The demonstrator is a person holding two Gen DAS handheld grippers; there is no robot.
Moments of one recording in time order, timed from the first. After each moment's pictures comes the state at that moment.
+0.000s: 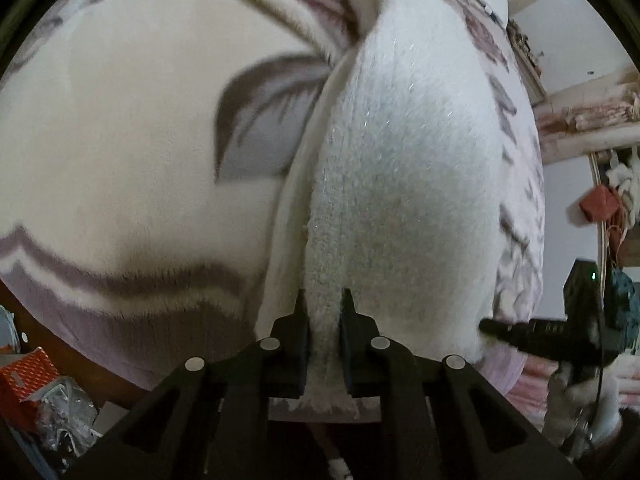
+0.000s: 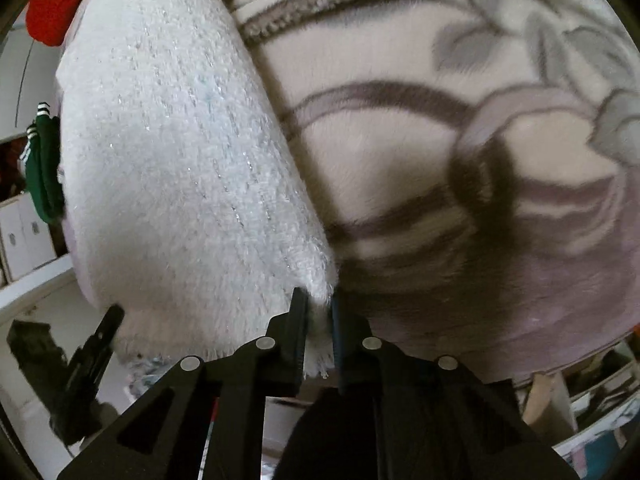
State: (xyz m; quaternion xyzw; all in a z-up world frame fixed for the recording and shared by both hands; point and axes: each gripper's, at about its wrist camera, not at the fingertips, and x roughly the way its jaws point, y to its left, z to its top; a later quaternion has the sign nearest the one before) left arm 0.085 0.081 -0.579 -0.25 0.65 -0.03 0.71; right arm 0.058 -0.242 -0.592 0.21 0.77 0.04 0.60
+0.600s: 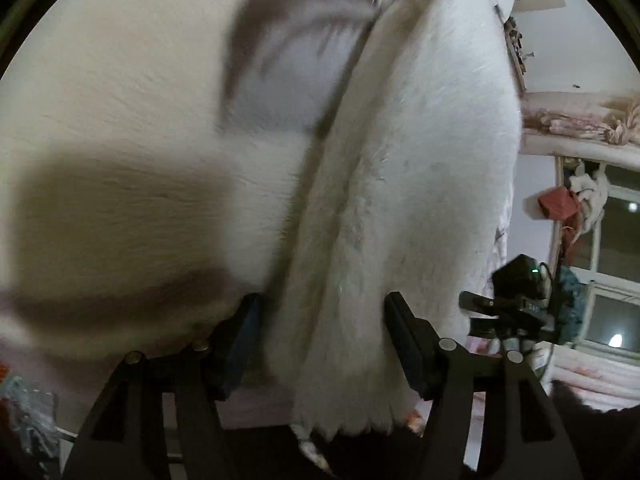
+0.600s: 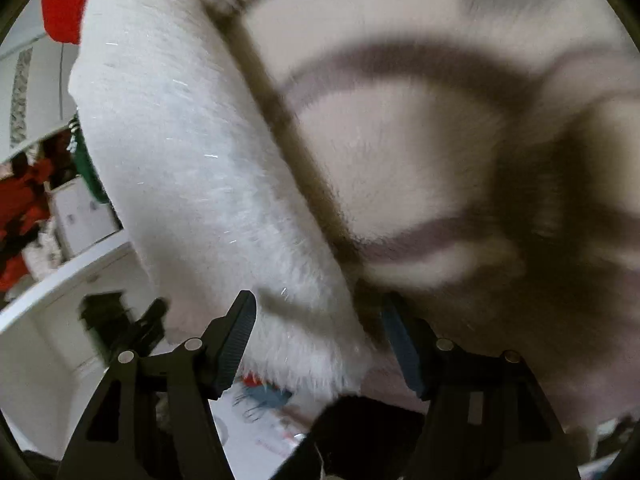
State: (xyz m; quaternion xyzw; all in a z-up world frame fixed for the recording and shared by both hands) left arm 0.099 0.113 -0.648 -0.37 0.68 -0.12 0.63; right arm 0.069 -0.262 -0.660 0.34 0.78 0.17 0.50
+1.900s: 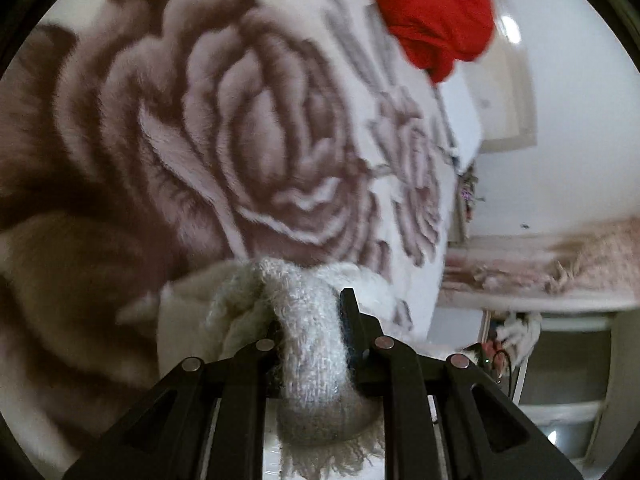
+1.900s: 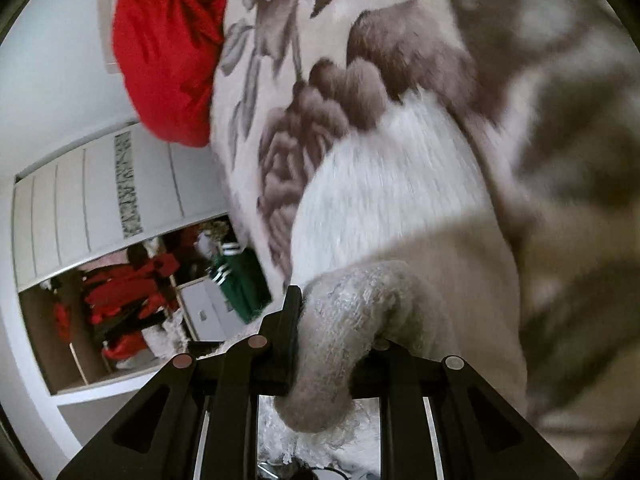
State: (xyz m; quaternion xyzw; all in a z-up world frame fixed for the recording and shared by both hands) left arm 0.461 0.153 -0.616 -0.51 0.51 -0.06 0.69; right arm 0.470 -0.205 -0.587 0.50 0.63 0.21 0.56
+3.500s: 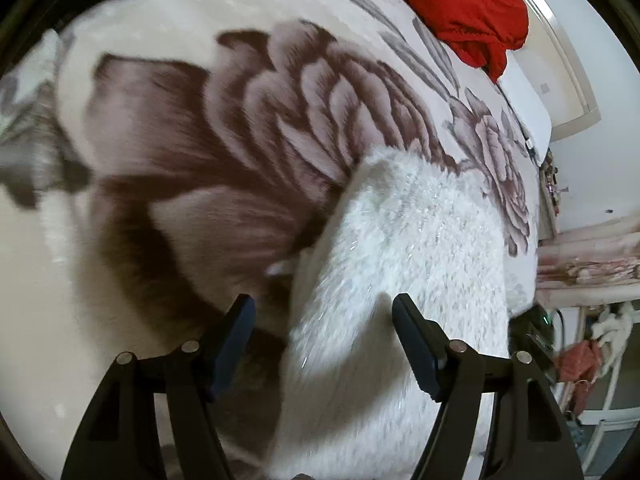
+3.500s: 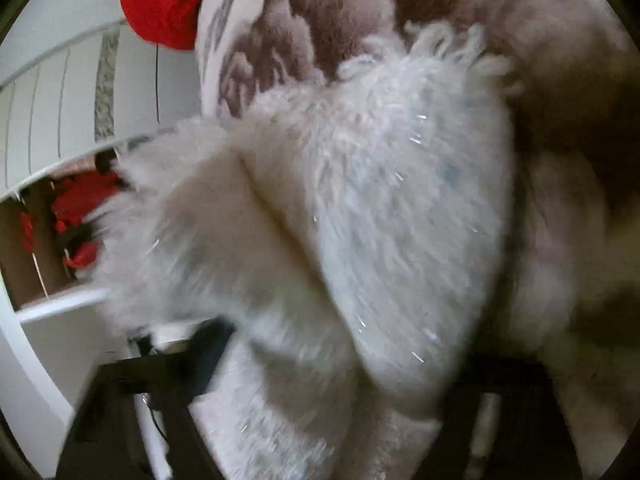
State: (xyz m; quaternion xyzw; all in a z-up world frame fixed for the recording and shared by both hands) left arm 0.382 0.161 -0.564 -0.36 0.55 0.08 0.75; right arm 0.524 -0.149 -0.688 0.38 0.69 0.32 0.52
